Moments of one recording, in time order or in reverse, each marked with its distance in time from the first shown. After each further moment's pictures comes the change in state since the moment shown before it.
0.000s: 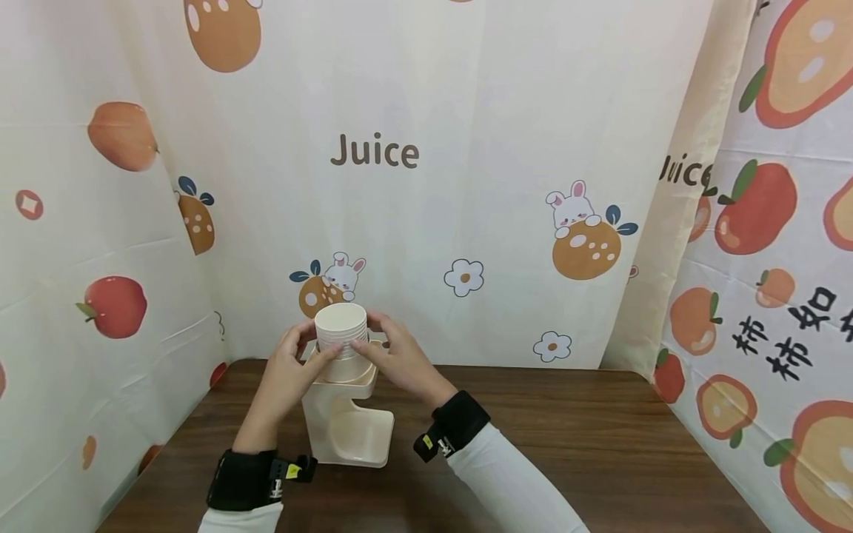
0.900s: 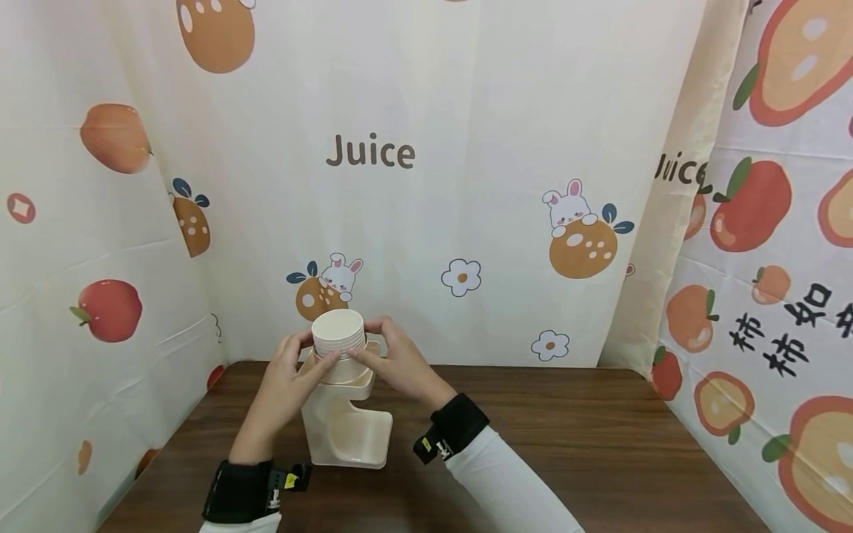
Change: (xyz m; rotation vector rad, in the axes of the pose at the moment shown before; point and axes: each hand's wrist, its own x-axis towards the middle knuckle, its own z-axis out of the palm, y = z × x) left_hand -0.009 -0.007 0.003 0.113 -0.023 0.059; right_hand -0.005 0.005 0.000 -0.061 0.010 0.064
